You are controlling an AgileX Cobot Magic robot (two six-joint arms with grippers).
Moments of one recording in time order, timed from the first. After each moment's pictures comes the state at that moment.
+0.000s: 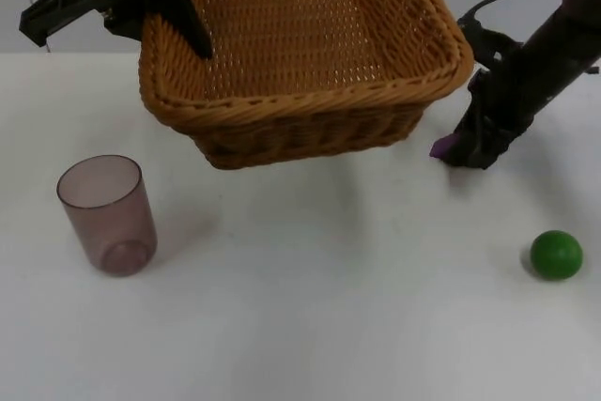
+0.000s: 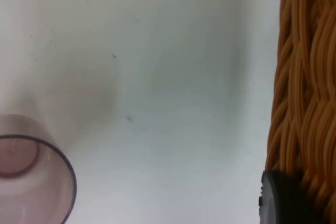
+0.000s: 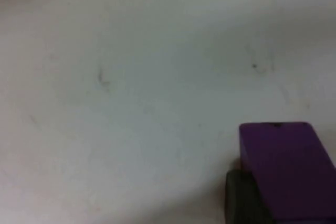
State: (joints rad) right arm 0.17 2.41 -1.78 0.46 0.65 -1.27; left arm -0.25 1.78 -1.39 -0.45 0.90 -0.22
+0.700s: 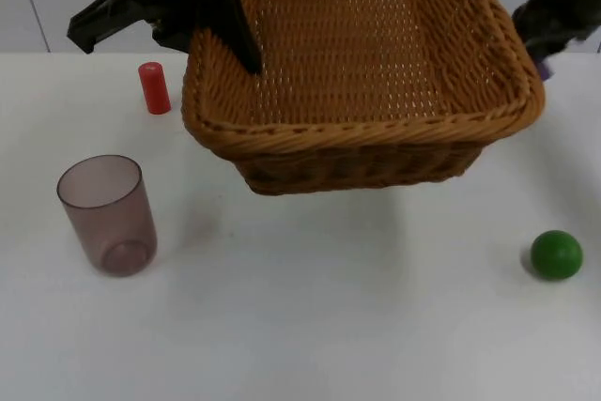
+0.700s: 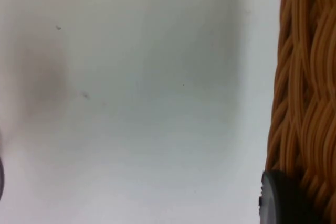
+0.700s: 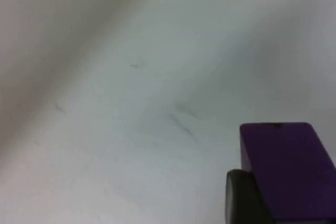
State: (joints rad) right arm 0.16 2.14 -1.78 0.16 0.84 -0.59; left arm -0.35 1.78 -1.39 -0.45 0.91 -0.22
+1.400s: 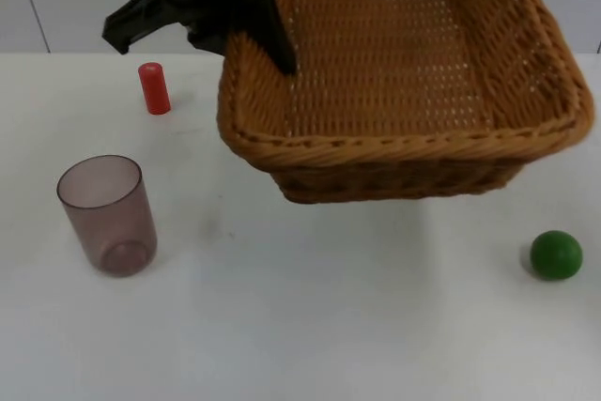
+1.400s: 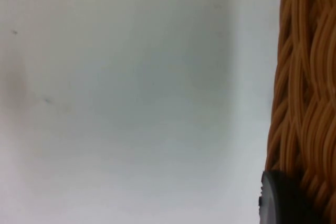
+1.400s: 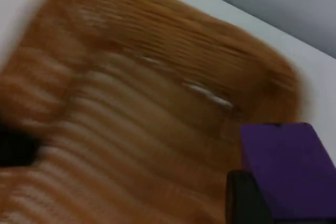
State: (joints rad) right arm 0.43 1.68 -1.78 0.06 1.06 -0.13; left arm -0.42 1.78 -1.39 -0.46 0.87 -0.22
